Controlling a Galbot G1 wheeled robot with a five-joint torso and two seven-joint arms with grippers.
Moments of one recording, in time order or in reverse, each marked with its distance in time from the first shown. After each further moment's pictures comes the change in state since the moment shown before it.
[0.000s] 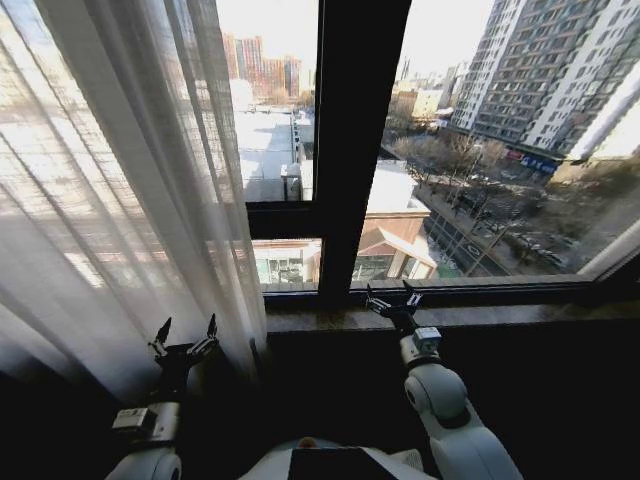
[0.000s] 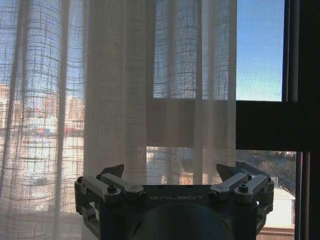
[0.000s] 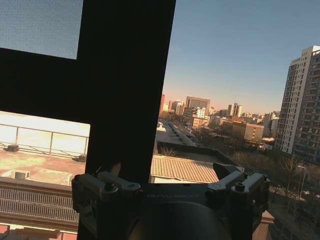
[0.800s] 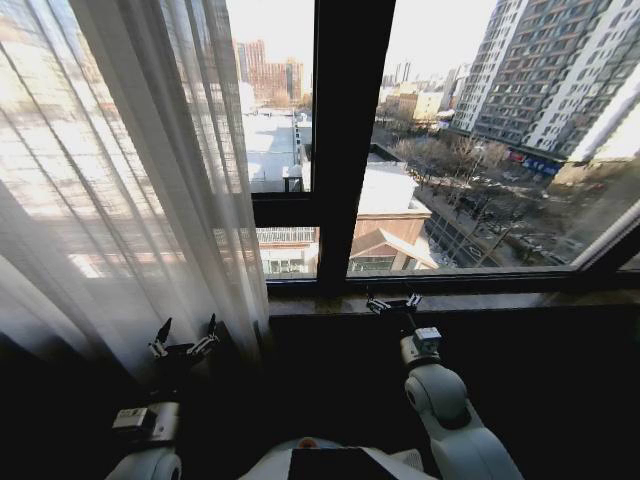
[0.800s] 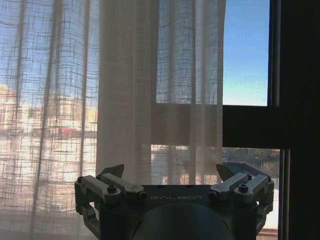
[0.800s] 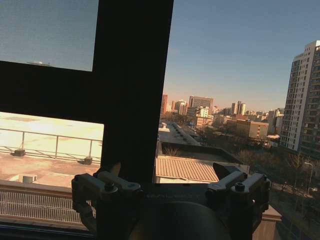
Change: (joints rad) left arm -0.001 0.000 0.001 0.004 -0.004 0.000 0.000; right arm -0.002 -0.003 -0.001 0.004 0.033 -0.004 -0.002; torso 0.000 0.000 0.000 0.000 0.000
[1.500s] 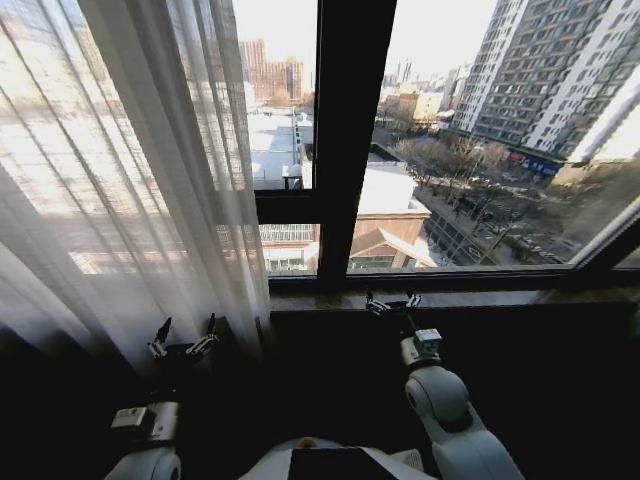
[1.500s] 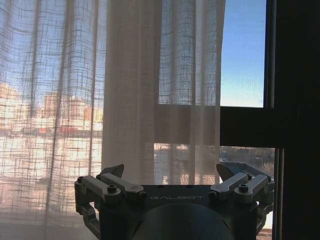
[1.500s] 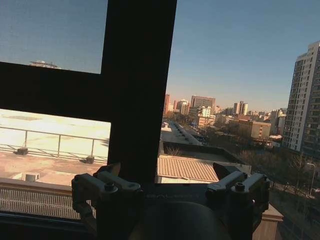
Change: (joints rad) left arm -0.001 0.003 -0.002 -0.002 -0.009 0.005 -0.001; right arm -0.012 -0.005 -0.001 0.013 0.000 -0.004 -0.001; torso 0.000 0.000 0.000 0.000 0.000
